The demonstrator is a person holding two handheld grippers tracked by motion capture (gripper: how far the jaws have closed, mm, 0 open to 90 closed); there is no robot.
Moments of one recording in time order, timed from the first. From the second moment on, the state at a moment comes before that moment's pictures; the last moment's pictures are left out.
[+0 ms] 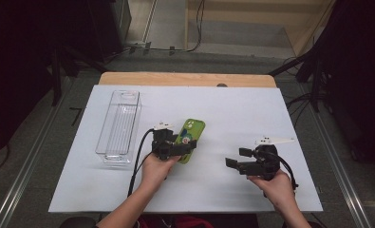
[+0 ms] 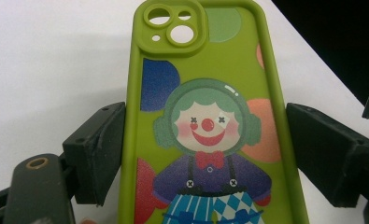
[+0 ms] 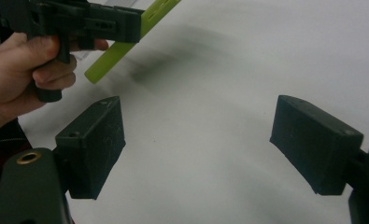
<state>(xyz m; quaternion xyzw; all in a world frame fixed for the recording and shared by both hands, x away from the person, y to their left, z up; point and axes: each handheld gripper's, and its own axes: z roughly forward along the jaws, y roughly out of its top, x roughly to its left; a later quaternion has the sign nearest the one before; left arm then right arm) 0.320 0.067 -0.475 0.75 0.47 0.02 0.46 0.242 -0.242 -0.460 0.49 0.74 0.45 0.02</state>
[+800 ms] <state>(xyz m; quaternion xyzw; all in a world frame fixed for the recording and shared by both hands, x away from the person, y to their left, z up) 0.304 0.061 -0.480 0.73 0.48 0.05 0.49 0.264 -0.219 -0.439 0.50 0.73 0.46 0.02</state>
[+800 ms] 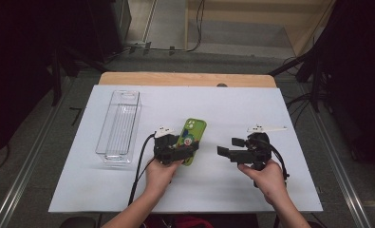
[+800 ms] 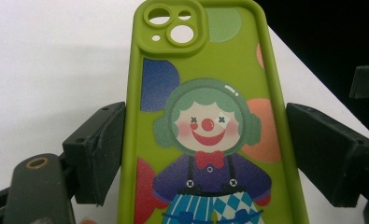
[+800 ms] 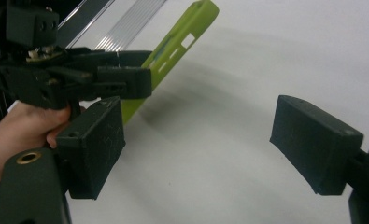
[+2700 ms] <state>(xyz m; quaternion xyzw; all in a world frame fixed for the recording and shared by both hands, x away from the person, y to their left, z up) 0.292 0.052 -0.491 0.71 0.46 0.06 0.53 0.331 -0.186 -0.437 0.54 0.70 0.47 -0.02</state>
